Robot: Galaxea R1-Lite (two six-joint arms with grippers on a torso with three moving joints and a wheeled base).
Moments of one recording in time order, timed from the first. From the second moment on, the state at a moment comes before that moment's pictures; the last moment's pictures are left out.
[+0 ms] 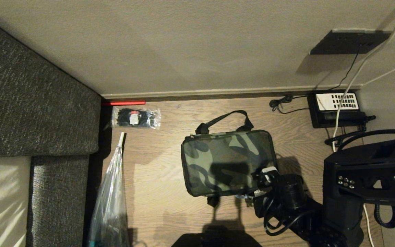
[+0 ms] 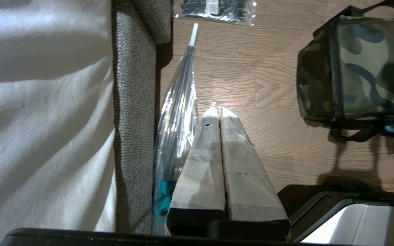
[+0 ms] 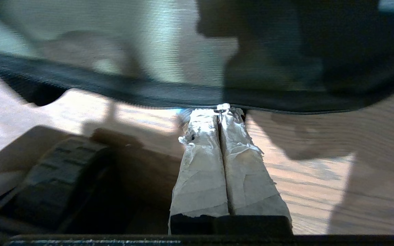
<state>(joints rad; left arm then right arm) 0.00 0.00 0.00 0.00 0.01 -0.01 0.53 2.31 -0.48 -1.27 -0.26 0.09</state>
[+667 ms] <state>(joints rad) 0.00 0.00 0.00 0.00 0.01 -0.01 0.42 2.30 -0.48 -1.27 -0.23 0.02</state>
